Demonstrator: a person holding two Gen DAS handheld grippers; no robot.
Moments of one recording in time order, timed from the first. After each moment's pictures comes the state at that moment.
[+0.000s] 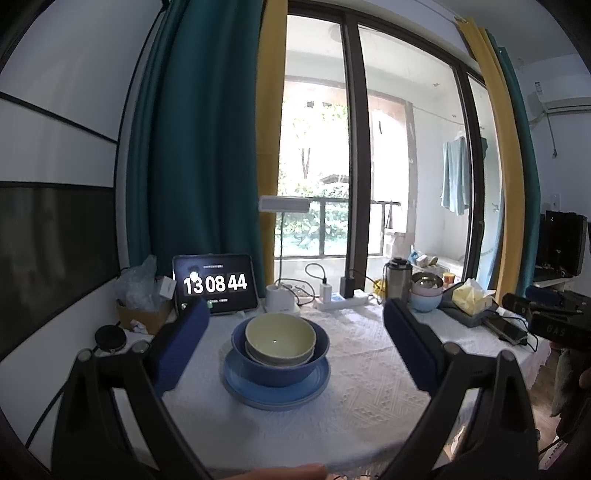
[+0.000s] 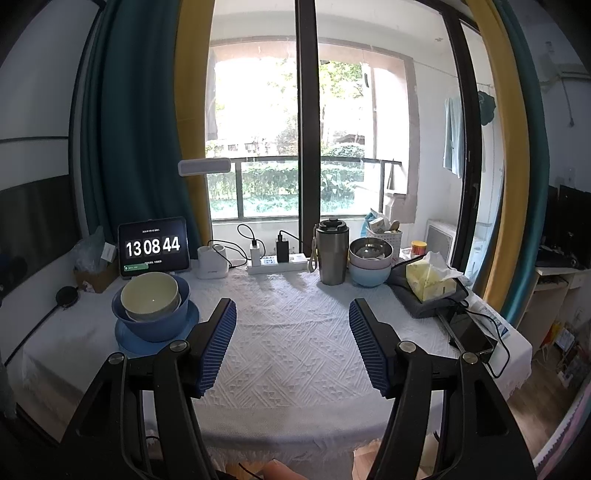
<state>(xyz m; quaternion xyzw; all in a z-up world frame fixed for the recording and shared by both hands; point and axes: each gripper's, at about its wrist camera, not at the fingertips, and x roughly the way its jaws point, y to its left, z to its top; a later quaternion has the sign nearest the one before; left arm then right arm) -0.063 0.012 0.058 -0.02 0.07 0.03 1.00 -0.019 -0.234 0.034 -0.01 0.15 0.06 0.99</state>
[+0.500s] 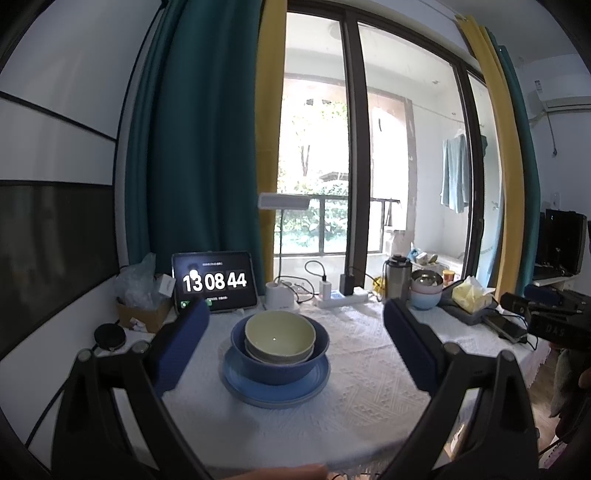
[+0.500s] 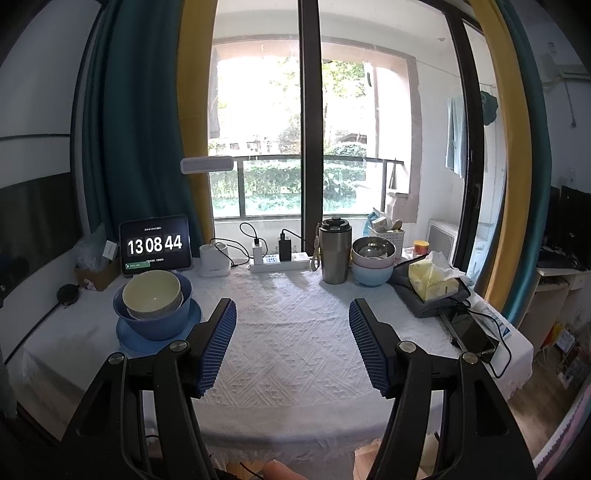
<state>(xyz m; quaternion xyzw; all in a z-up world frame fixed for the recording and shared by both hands) -0.061 0.011 0.056 -0.02 0.08 0.03 1.00 -0.017 -0.233 0.034 -0.02 0.15 0.07 0.99</state>
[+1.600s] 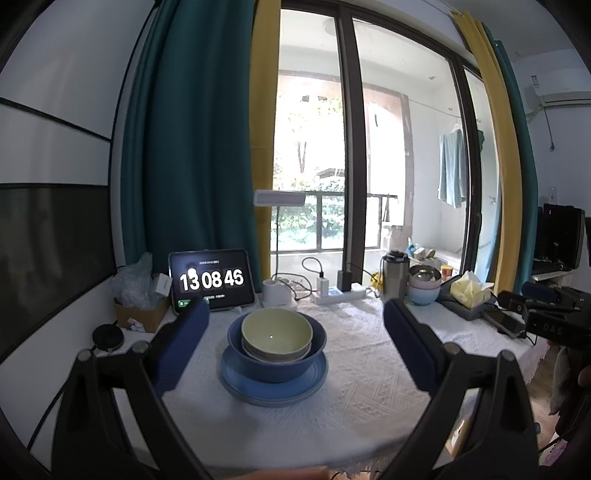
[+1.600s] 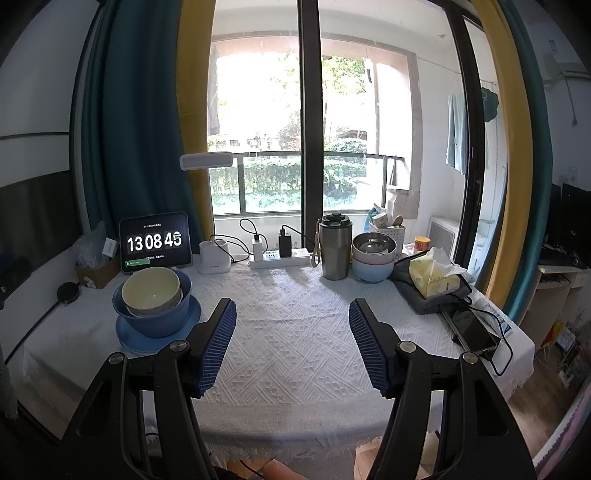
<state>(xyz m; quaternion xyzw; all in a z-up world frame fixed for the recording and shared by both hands) -0.060 0.008 0.056 -0.01 0.08 0.02 1.00 -0.016 -0.232 0.034 -0.02 0.15 0.07 0.99</state>
